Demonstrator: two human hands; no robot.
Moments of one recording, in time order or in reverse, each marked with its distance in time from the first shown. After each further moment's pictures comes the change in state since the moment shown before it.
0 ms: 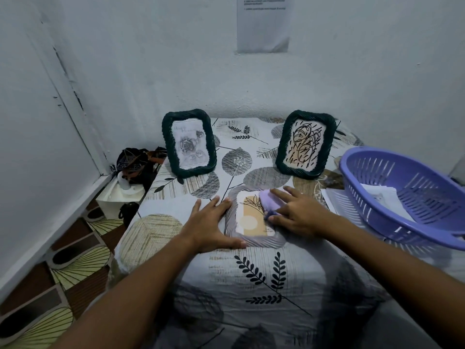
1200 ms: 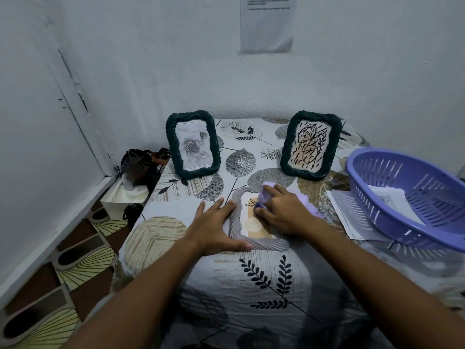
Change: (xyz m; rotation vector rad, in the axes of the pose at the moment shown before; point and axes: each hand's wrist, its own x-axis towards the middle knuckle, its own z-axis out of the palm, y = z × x) left_hand 0.003 -0.003 0.003 0.024 0.002 0.002; right_hand 0.037 -0.029 0.009 0.124 0.160 0.087
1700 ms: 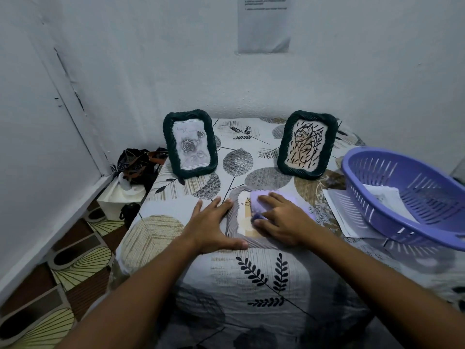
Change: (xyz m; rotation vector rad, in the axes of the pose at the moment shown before) left_hand 0.001 -0.004 0.004 -0.033 0.012 0.001; right_hand -0.030 -0.002 0.000 0.051 0.022 -0.124
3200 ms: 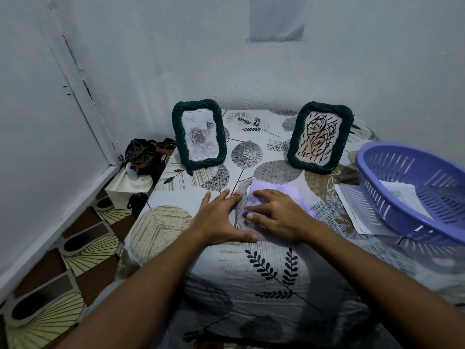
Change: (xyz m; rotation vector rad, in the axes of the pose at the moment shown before) left_hand 0.001 0.000 0.001 -0.009 0.017 0.007; right_hand 0.019 -0.014 0.015 0.104 -0.007 -0.053
